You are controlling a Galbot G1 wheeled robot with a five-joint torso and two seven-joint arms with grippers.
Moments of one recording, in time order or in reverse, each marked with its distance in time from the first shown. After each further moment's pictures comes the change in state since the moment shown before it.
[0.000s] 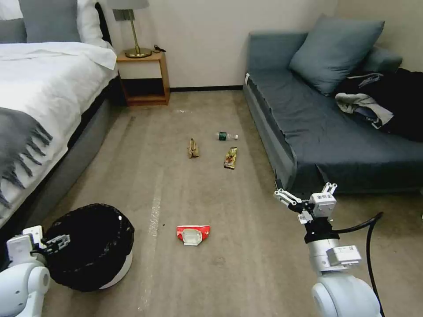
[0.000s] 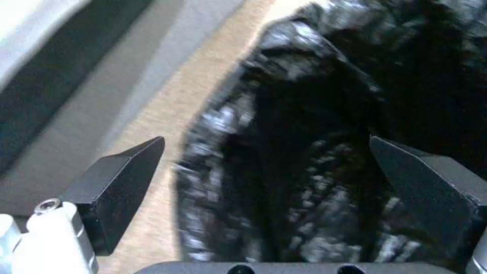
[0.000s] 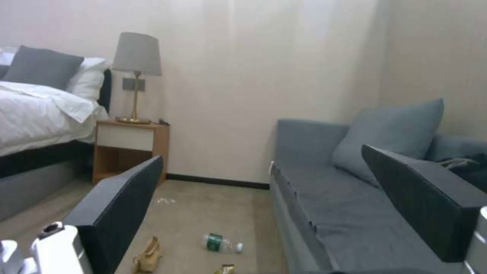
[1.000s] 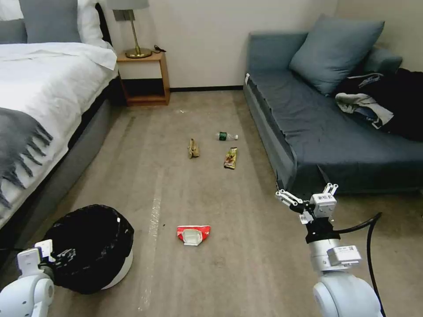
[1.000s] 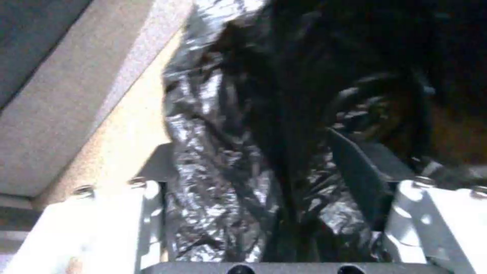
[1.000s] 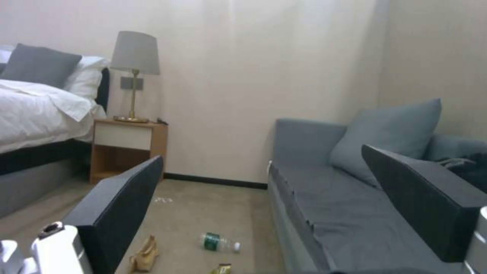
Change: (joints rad) left arm 0.038 -0.024 0.001 0.063 0.089 -0.008 0.080; right arm 0.003 -0.004 0.007 -0.016 -0.001 0.014 0.002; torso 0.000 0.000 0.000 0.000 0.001
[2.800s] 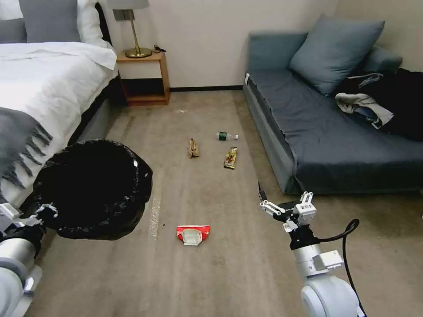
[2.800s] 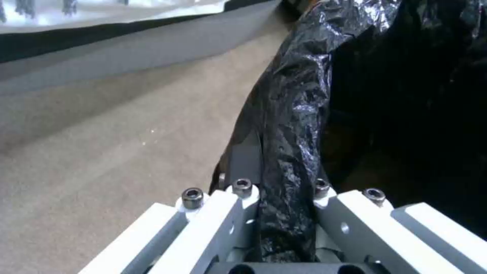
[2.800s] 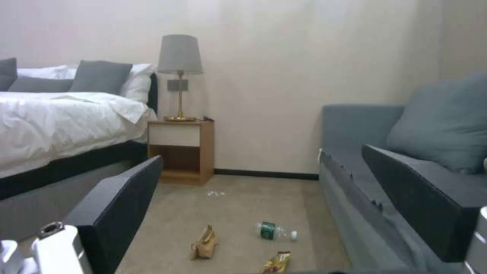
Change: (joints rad) left arm 0.037 -0.045 -0.117 -0.610 -1.019 -0.123 -0.636; right arm 0.027 -0.072 -0.087 -0.135 0.132 0.123 -0.050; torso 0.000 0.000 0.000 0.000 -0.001
